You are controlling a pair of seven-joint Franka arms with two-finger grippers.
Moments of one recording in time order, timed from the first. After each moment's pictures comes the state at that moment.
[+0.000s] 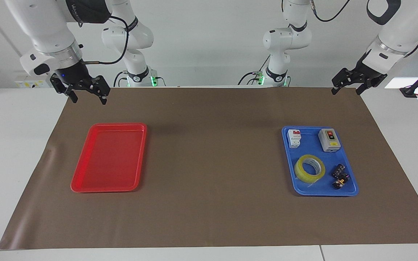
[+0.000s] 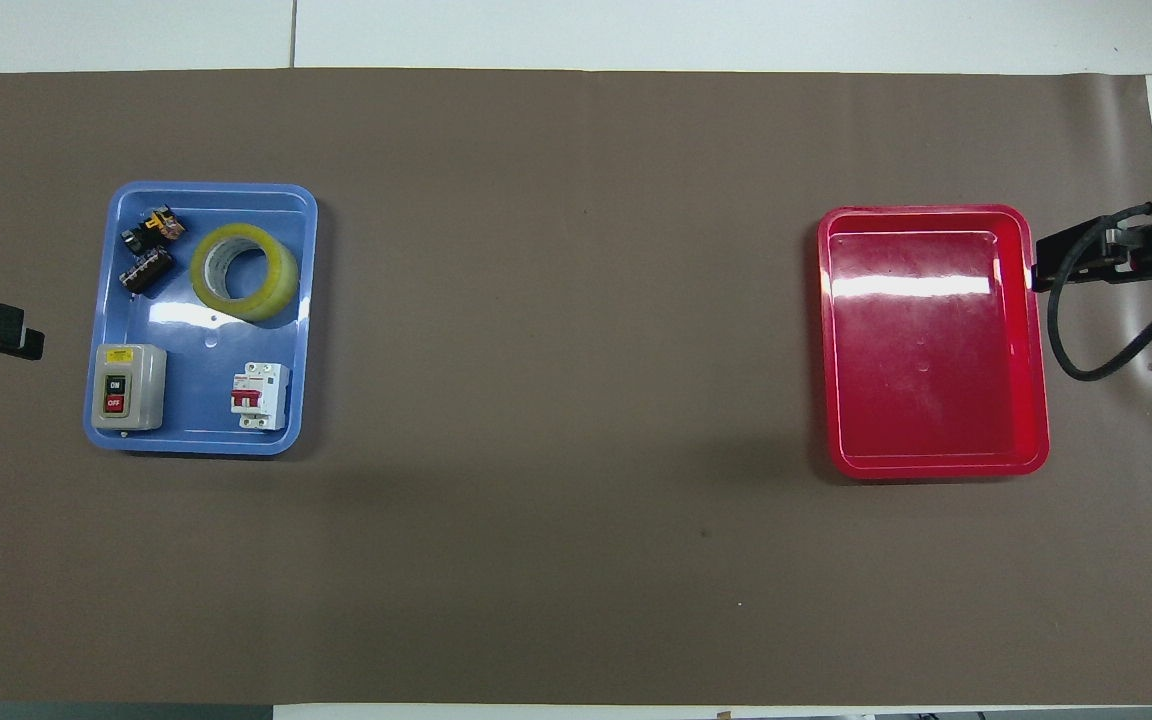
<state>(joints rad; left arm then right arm) 0.03 -0.06 0.00 -1.63 -0.06 1.48 0.07 0.02 0.01 0.00 -1.54 -0.02 1.54 0.12</state>
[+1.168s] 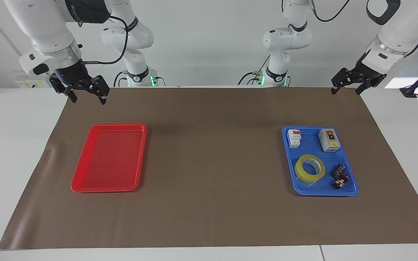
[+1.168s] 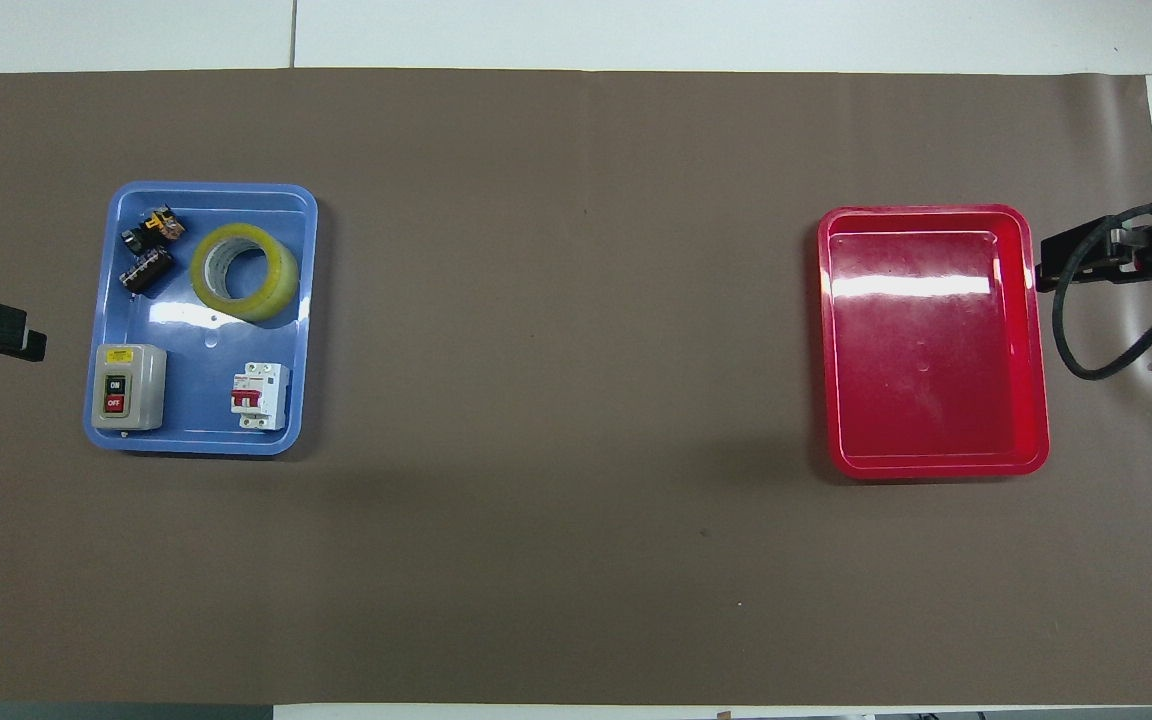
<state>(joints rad) 0.03 -0.06 -0.01 -1.63 -0.06 1.48 0.07 0.02 0.01 0.00 -1.54 -0.02 1.54 0.11</state>
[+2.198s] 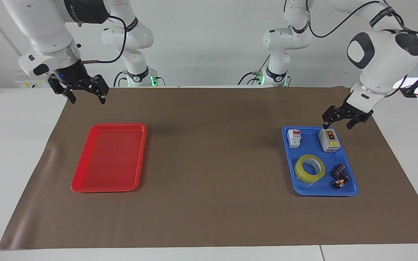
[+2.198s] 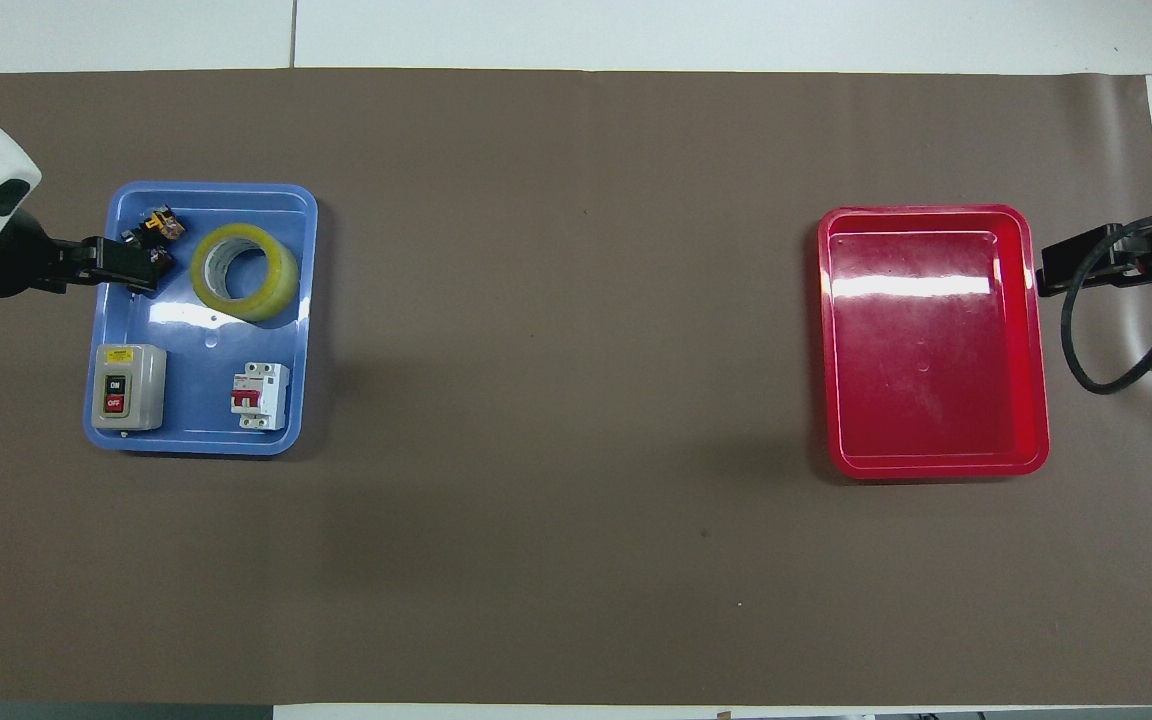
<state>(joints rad) 0.00 0.11 -0.01 -1.80 -0.06 1.96 0.07 0.02 0.01 0.00 -1.54 -0.02 1.55 0.02</state>
